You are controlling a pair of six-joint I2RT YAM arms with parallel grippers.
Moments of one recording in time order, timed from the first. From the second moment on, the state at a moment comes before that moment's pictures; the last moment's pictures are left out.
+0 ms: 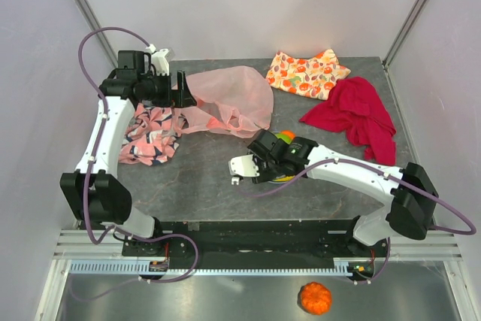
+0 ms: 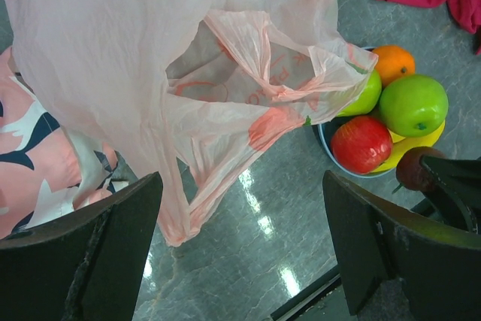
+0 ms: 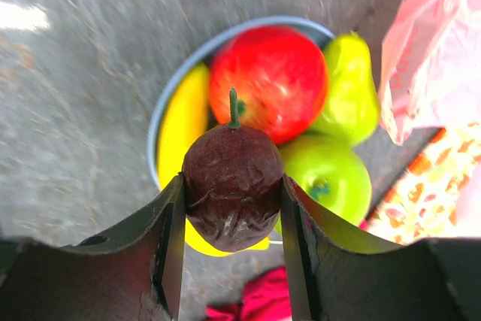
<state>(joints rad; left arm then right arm) -0.03 1.51 1.53 -0.83 0.52 0.02 1.00 1.47 1.16 -0.77 0.12 -0.83</state>
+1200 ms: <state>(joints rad) -0.03 1.53 1.54 -0.83 0.51 0.02 0.98 1.38 1.10 -0.68 0.10 -0.97</state>
